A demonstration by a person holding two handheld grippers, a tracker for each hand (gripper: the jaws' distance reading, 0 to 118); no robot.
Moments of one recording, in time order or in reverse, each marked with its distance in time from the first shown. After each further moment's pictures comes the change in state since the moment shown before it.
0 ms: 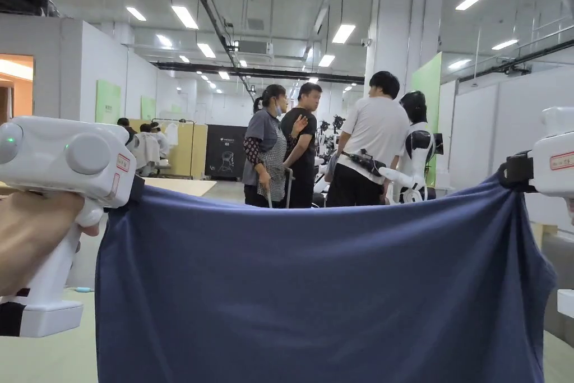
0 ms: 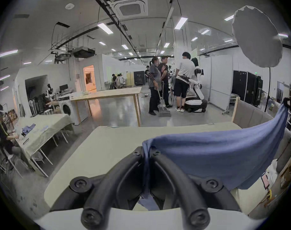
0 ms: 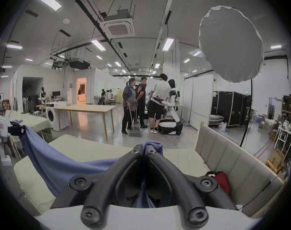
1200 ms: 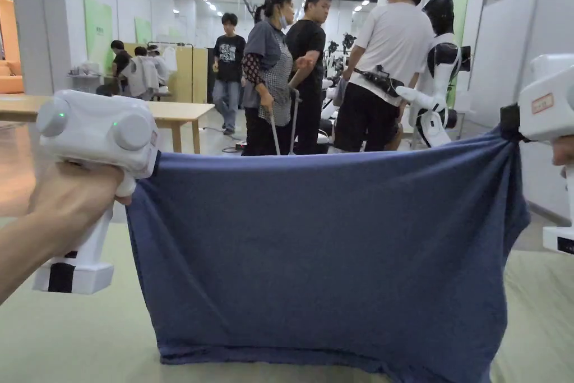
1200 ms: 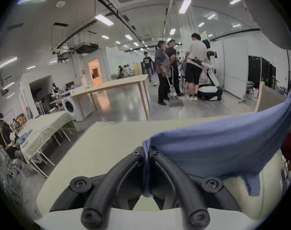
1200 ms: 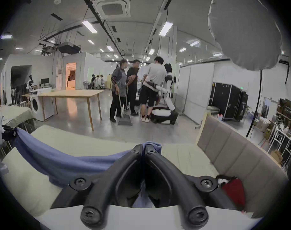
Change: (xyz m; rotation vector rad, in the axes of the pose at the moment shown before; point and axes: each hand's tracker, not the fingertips) left arm 0.063 -0.039 -0.284 -0.134 0.105 -0.055; right arm 0.004 -0.074 -0.284 -0.166 -0.092 0.023
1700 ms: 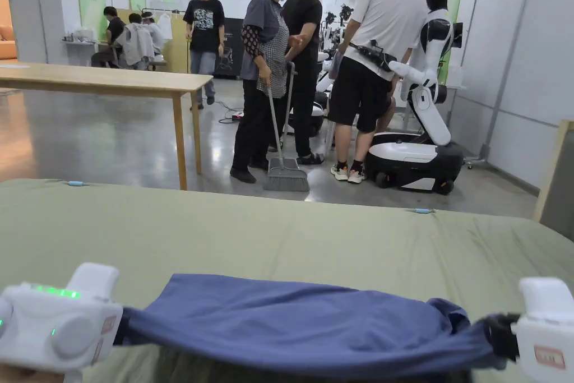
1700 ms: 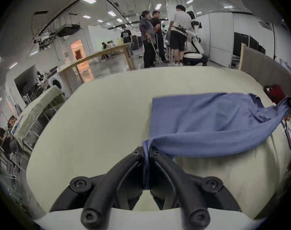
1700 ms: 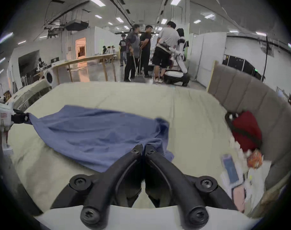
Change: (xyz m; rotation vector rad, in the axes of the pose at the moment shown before) left arm -0.029 -0.279 0.111 -0.229 -0.123 -0.073; right arm -0.005 -0.295 0.175 -0.281 0.137 0.013
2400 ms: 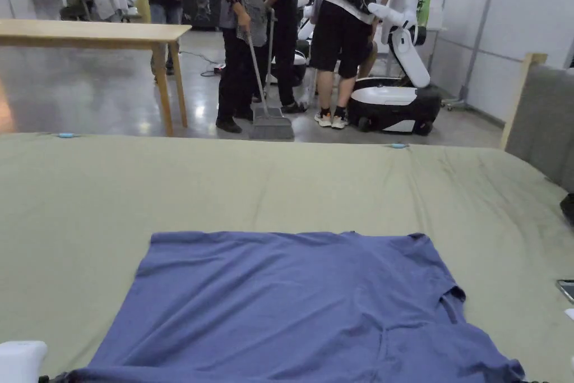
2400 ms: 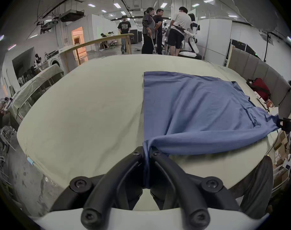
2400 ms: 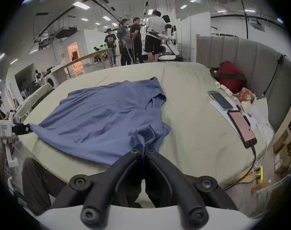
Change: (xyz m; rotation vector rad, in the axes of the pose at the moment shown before) left arm -0.009 -0.166 0.126 -0.033 -0.092 0.103; right arm 0.009 -0.179 0.132 -0.072 0.027 -0.151
